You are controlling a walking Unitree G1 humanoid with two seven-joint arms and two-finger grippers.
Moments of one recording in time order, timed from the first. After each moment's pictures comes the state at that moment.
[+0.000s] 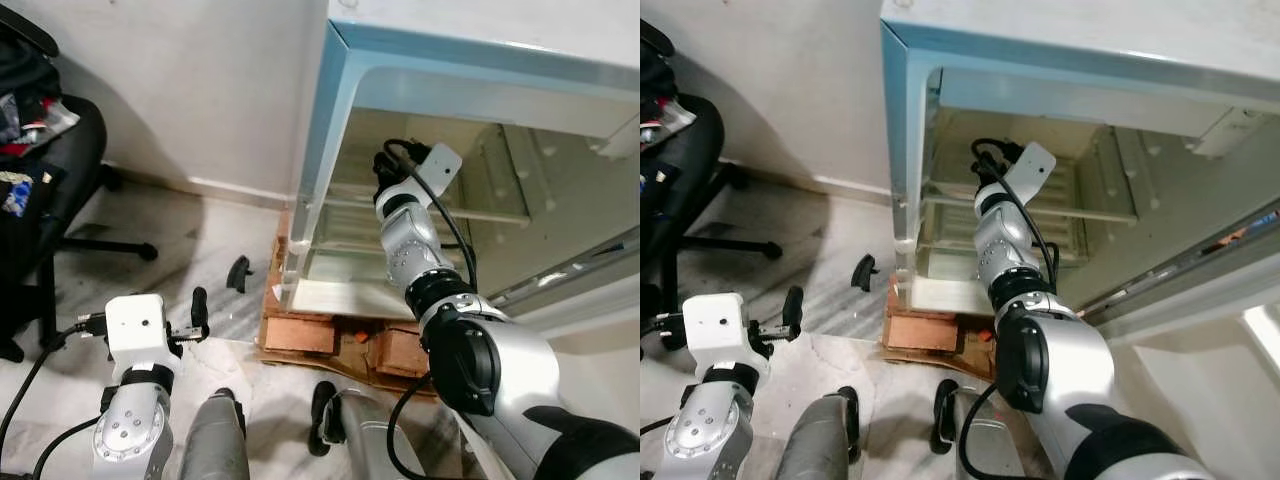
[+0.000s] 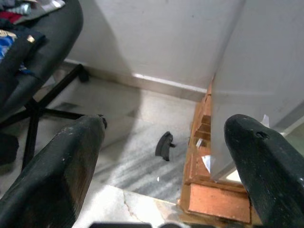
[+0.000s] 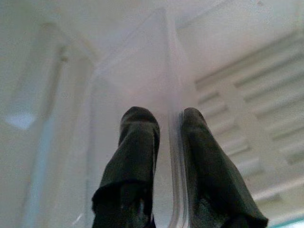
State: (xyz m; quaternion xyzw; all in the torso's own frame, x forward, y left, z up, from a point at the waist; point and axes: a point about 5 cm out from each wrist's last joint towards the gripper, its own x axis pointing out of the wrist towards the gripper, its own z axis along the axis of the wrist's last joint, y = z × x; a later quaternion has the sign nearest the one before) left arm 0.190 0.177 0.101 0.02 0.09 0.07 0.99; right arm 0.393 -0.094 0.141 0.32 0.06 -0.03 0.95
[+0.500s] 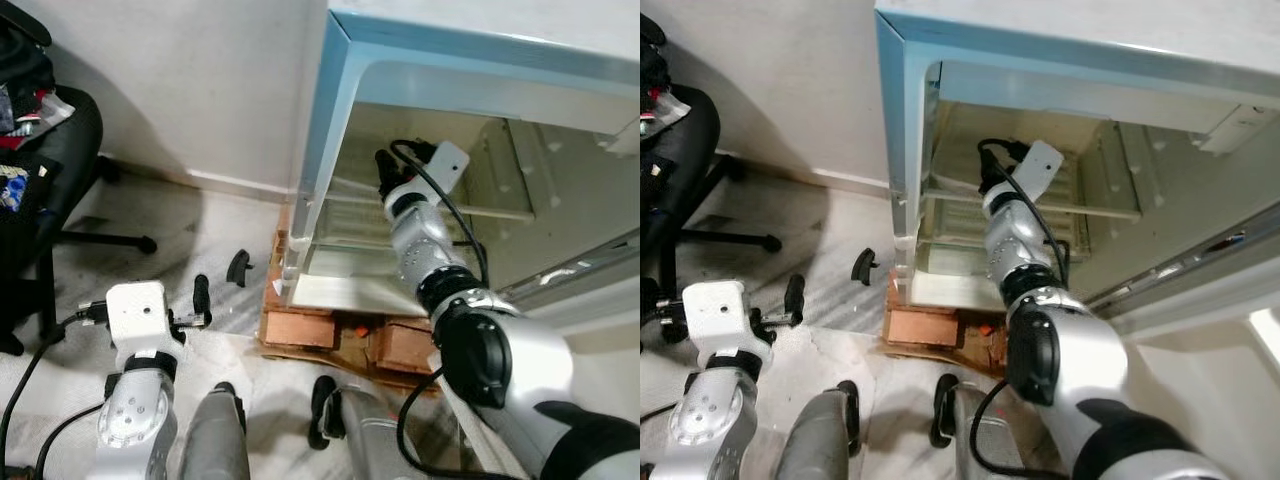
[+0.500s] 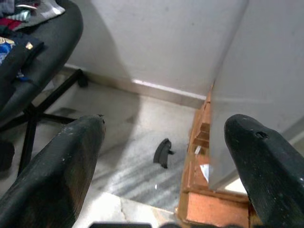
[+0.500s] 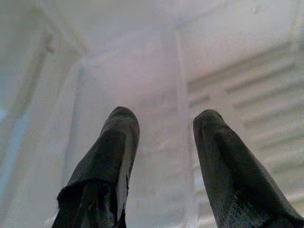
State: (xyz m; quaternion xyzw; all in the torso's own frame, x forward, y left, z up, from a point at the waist) left arm 0.204 0.175 0.110 0.02 0.07 0.07 1.00; right arm 0.398 -0.120 0.148 0.26 0.04 -0.03 0.96
